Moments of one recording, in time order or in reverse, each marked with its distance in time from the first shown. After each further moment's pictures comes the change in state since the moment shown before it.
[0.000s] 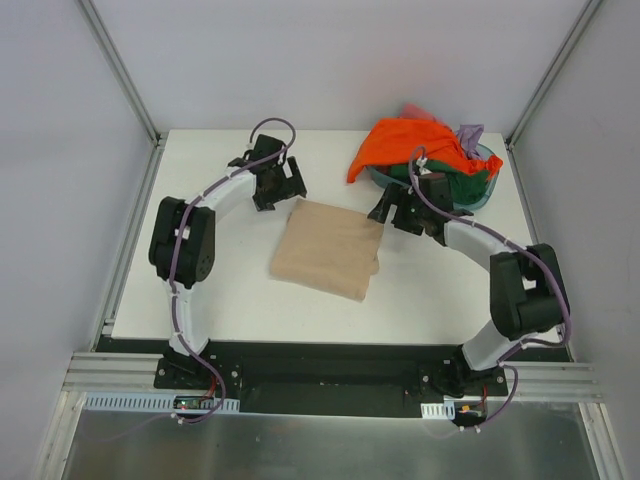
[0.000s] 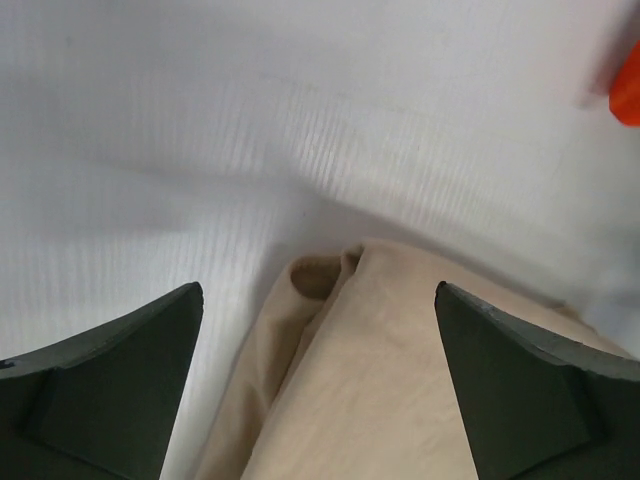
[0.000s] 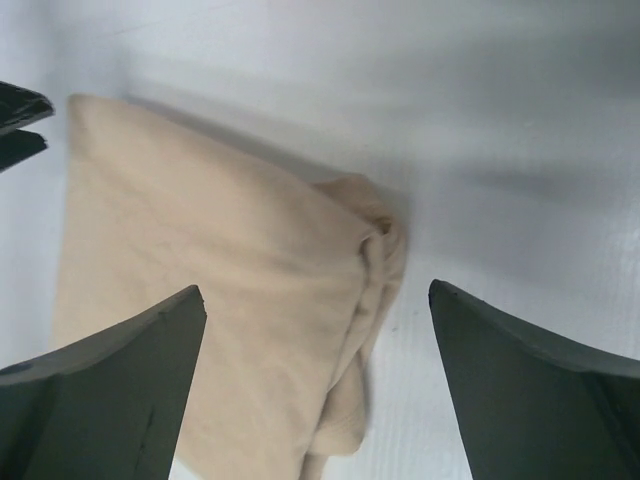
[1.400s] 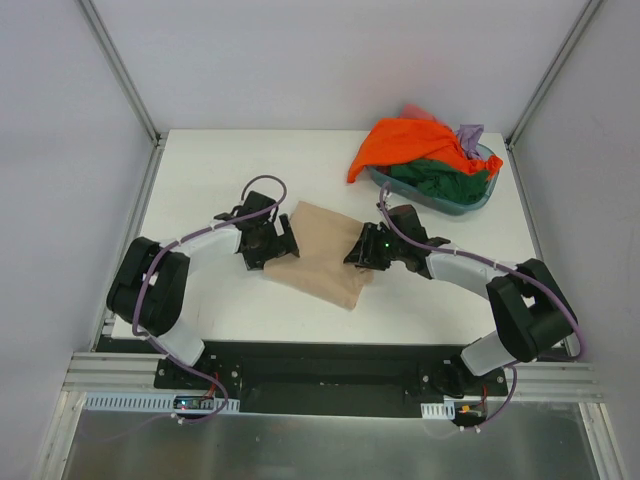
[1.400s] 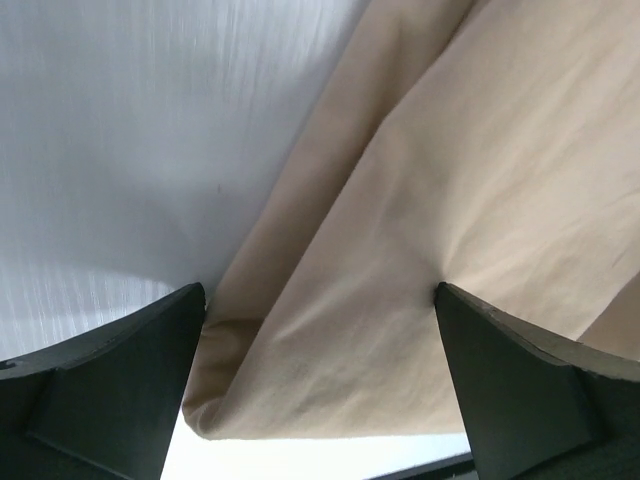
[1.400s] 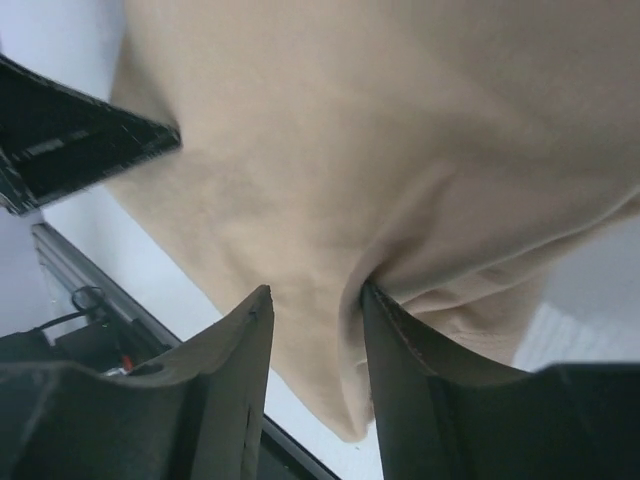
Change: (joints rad) left arm -0.080 -0.417 -0.652 0.087 0.070 -0.081; right arm 0.267 -0.150 -0.217 0.019 -0.098 0.182
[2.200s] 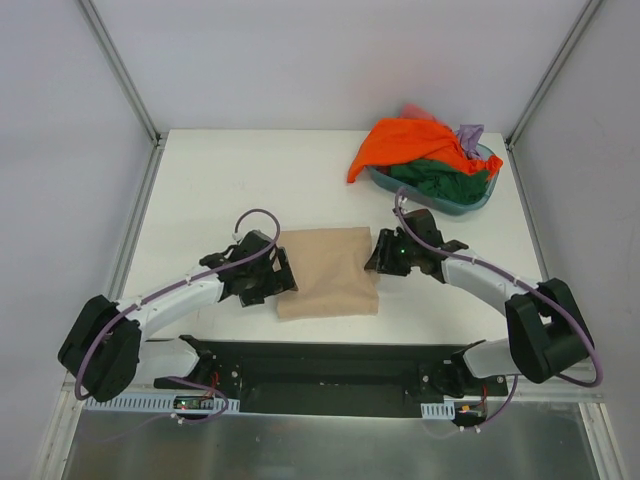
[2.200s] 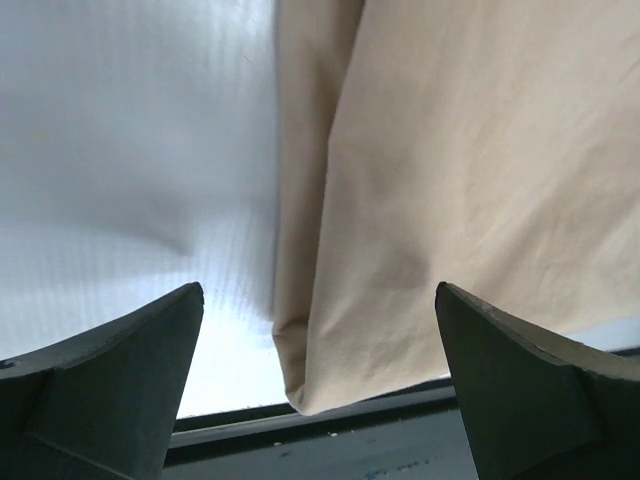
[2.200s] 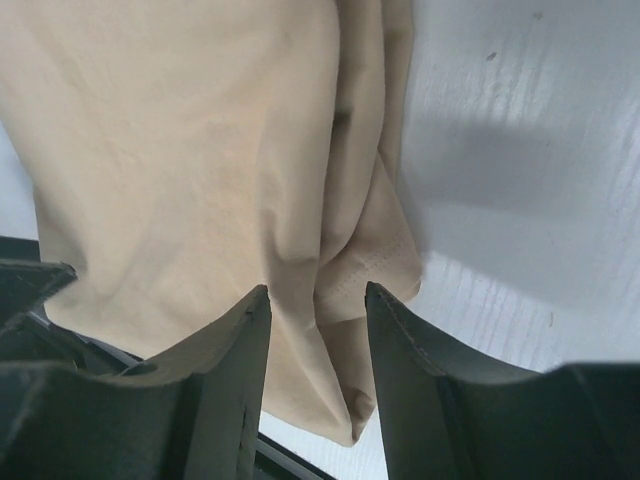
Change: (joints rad) left arm -0.214 -0.425 -0.328 -0.056 -0.078 -0.203; right arm -0.077 -0.130 -0.047 -0.176 0.067 -0.115
